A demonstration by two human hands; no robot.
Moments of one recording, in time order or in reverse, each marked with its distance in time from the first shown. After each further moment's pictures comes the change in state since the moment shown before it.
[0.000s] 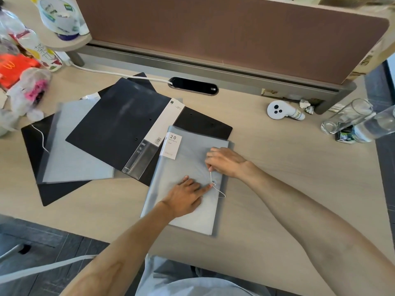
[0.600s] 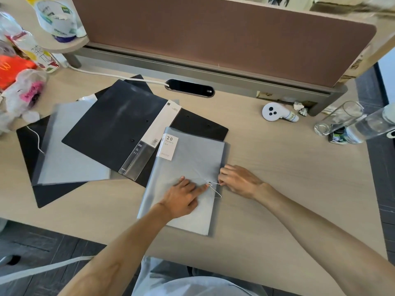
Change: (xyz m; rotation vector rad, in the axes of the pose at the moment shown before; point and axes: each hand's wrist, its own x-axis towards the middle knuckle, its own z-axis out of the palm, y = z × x) left_hand -0.001 0.005 -0.001 -0.023 -0.002 -0.044; right_hand -0.072 -0.003 0.031 -0.019 0.119 0.037
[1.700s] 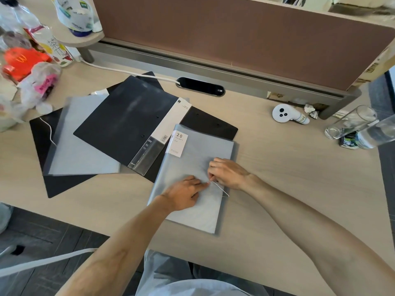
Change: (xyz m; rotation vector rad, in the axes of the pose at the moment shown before) left_hand -0.001 -0.017 -0.010 -0.198 -0.170 -0.058; right_hand 0.057 -0.028 -0.005 0.068 -0.116 -0.013
